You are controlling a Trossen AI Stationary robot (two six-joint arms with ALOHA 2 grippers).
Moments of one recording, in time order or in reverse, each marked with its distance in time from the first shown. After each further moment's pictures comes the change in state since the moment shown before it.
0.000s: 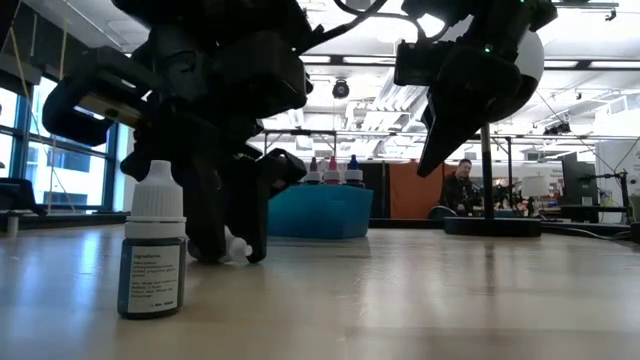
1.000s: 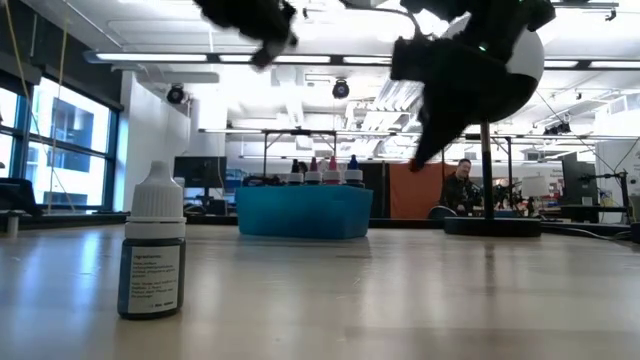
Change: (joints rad) left arm 0.167 -0.470 0.067 -0.225 -0.130 0.233; right arm 0.000 0.000 0.000 0.035 0.022 0.002
